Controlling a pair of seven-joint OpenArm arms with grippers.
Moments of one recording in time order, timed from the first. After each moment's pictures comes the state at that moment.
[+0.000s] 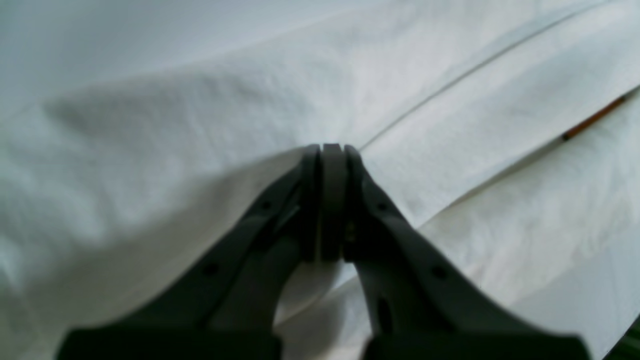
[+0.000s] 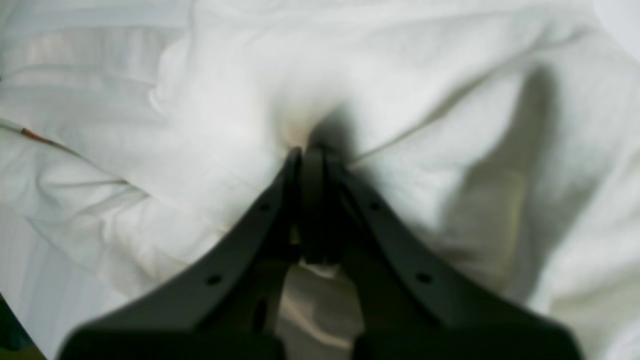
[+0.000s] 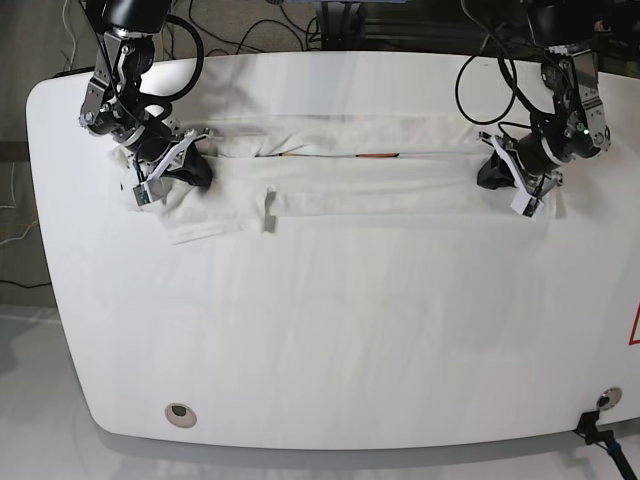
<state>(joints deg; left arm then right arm) 7.7 -17.4 -18.3 81.2 -25.3 -43.3 46.9 -9.5 10.6 23.8 78.9 29.0 42.5 -42.9</state>
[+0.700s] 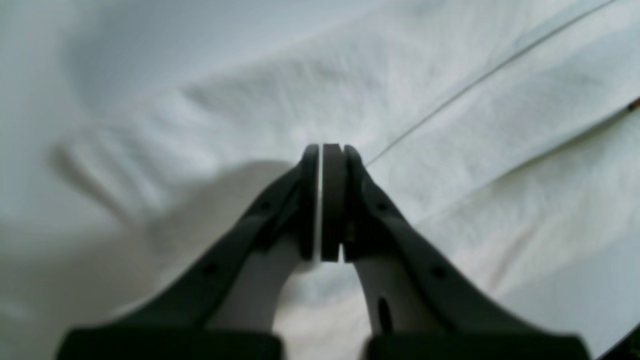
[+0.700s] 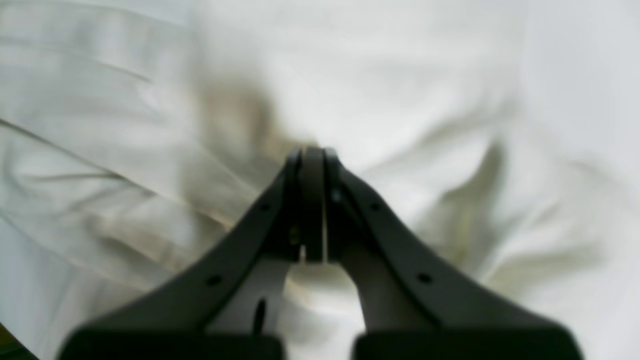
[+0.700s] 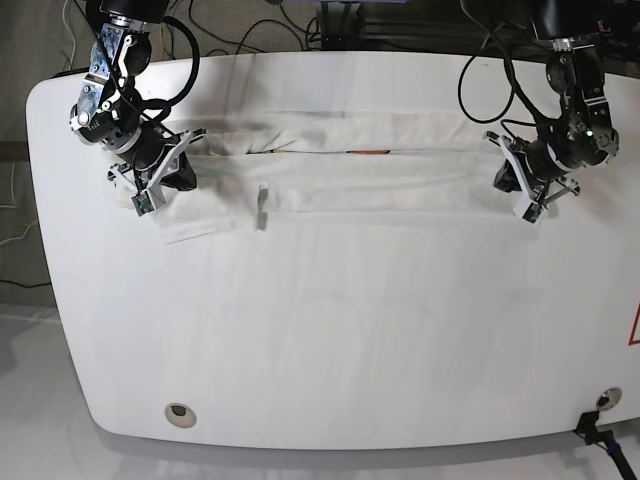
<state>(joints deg) 8.6 -18.4 -18.4 94.3 -21.0 -41.8 55.8 -11.3 10.1 23.4 97.0 23.4 40.5 -52.1</state>
